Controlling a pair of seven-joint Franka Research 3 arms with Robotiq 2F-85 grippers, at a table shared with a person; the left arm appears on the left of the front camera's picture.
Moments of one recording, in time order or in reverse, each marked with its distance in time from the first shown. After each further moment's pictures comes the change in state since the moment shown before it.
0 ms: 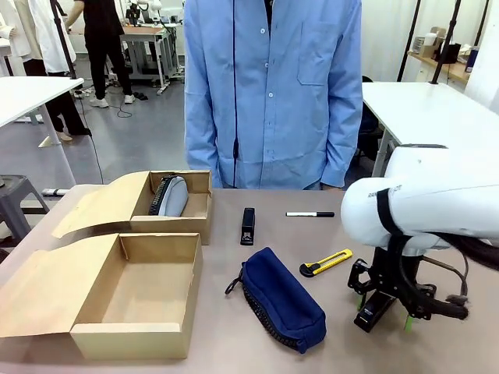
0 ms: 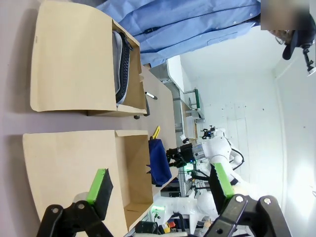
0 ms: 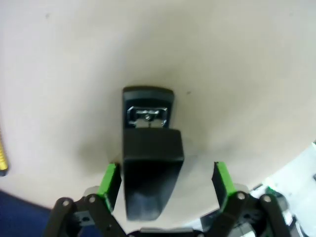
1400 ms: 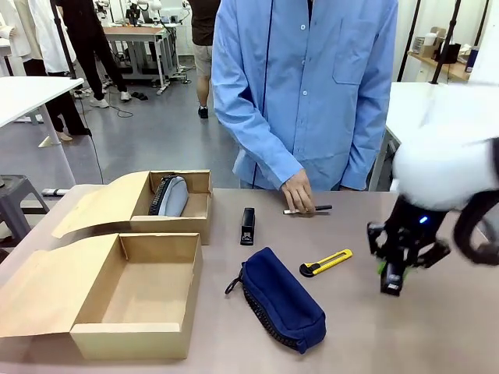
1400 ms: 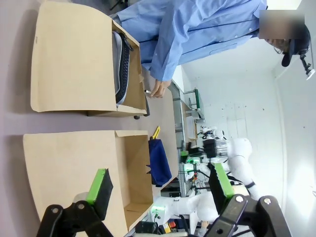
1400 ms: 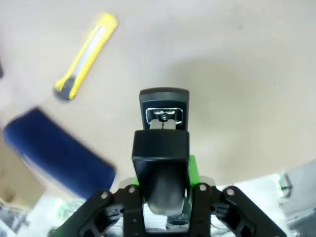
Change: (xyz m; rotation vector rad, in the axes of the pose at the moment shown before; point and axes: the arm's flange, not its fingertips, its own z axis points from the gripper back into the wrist) left arm 0.000 -0.001 0.001 0.000 -0.001 -0.001; right arm -0.002 -0.032 0.119 0.195 -0.114 0.412
